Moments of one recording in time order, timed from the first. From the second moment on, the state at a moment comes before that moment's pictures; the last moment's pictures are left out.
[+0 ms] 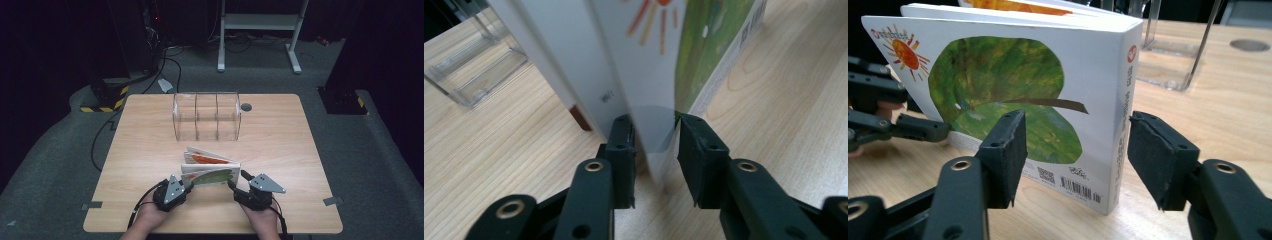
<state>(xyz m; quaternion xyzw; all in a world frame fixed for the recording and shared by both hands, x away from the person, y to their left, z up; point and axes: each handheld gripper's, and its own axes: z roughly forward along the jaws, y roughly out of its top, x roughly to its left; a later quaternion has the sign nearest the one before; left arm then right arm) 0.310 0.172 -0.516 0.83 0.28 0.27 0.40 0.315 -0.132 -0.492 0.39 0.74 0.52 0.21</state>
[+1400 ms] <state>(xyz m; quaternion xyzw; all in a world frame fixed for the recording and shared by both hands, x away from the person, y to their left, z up) 0.312 0.234 -0.527 0.78 0.46 0.28 0.33 0.340 -0.118 -0.480 0.30 0.75 0.56 0.19</state>
